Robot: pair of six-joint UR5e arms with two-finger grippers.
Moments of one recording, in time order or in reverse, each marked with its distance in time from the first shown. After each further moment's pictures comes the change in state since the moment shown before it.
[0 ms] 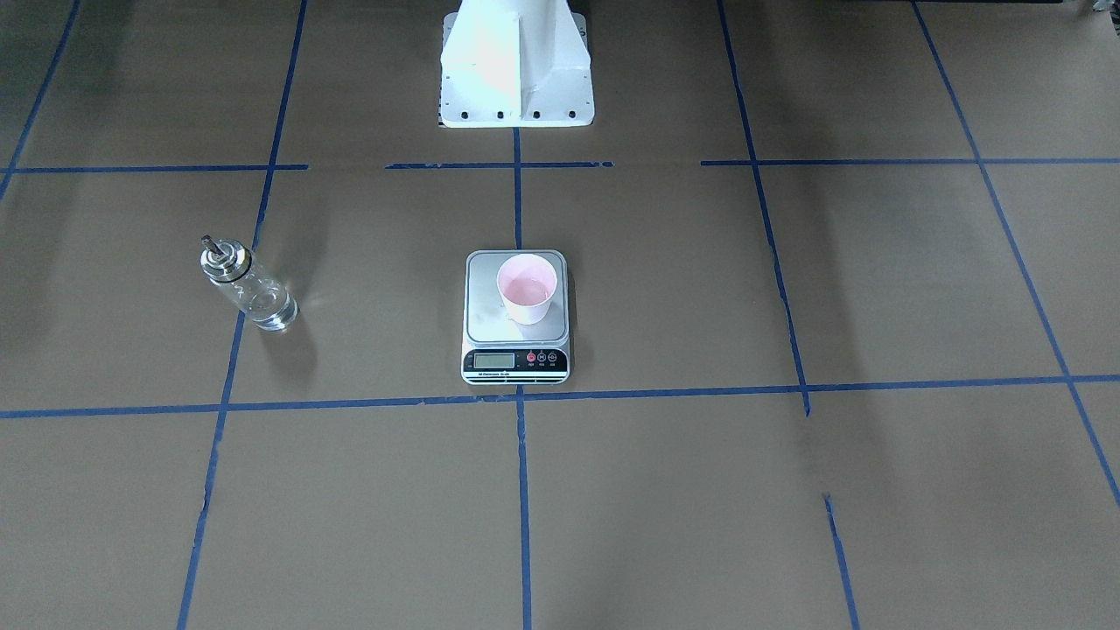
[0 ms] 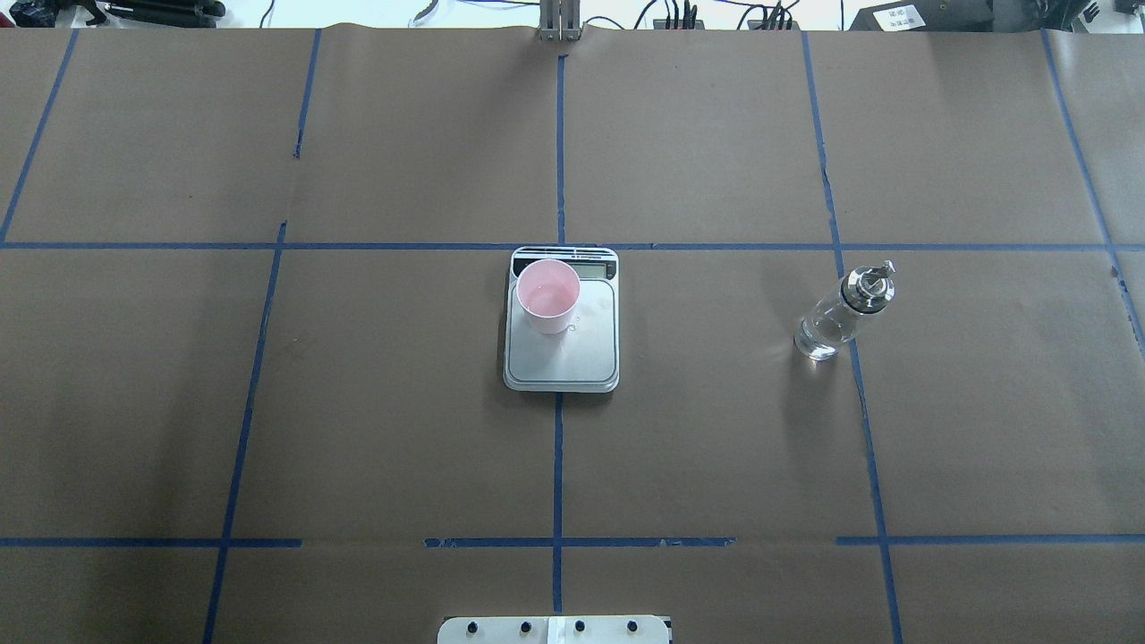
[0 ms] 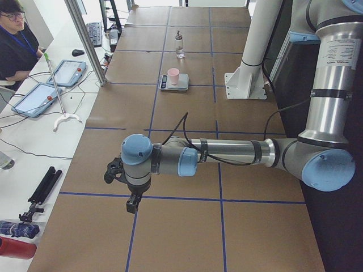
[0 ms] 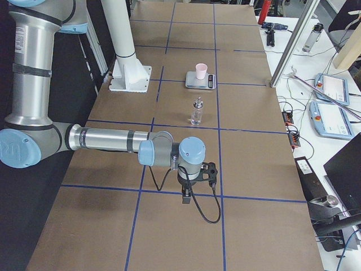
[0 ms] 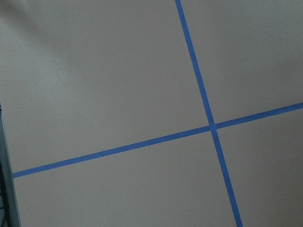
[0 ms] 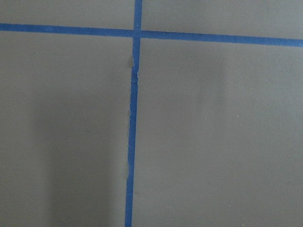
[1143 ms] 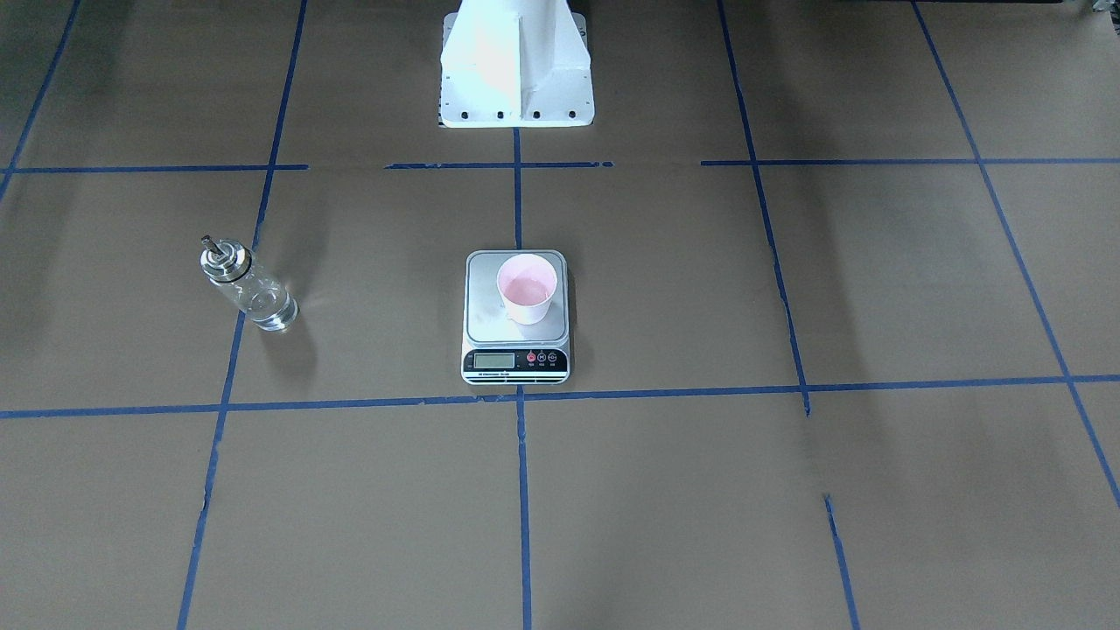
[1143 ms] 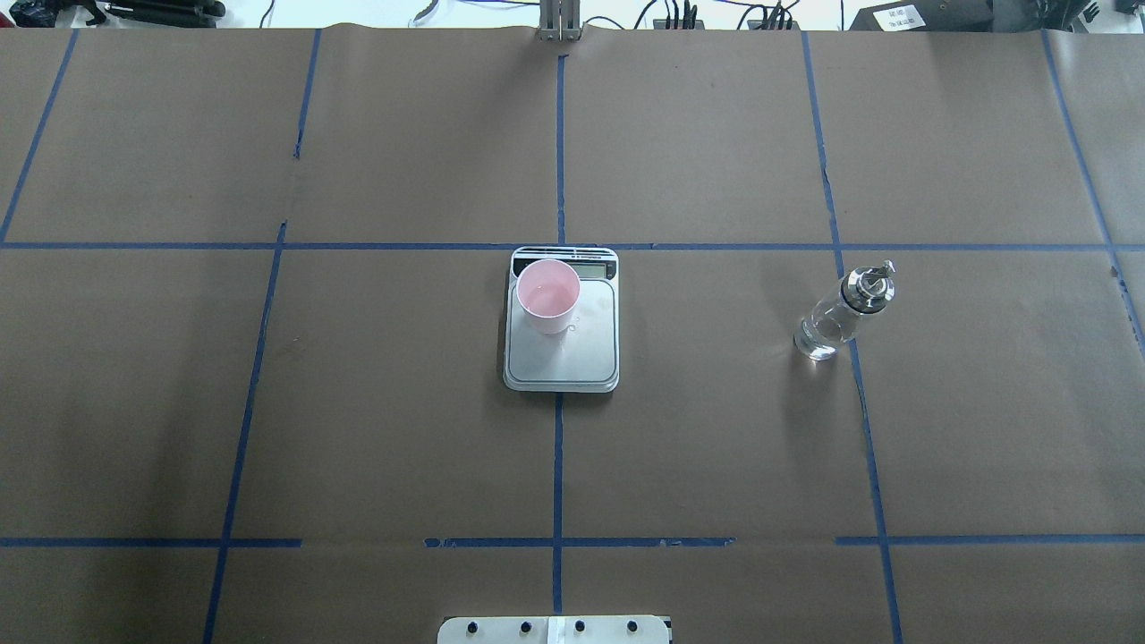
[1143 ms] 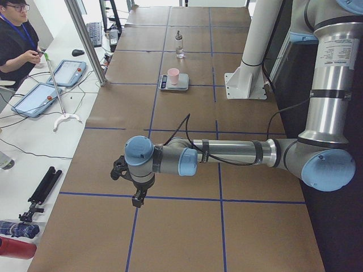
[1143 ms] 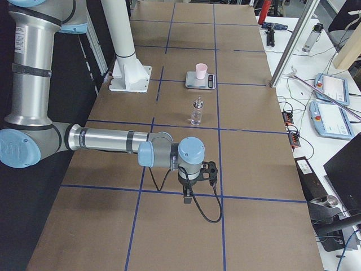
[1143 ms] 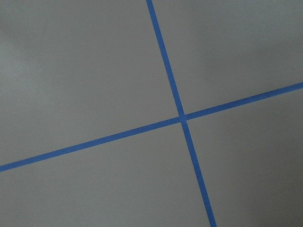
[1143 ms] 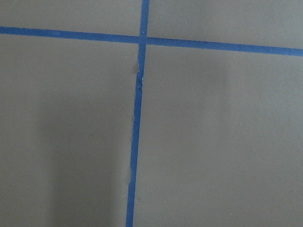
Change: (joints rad) left arm 0.051 0.023 -0.003 -0.008 -0.063 0.001; right arm -0.001 -0.003 -0.005 0.033 0.005 -0.003
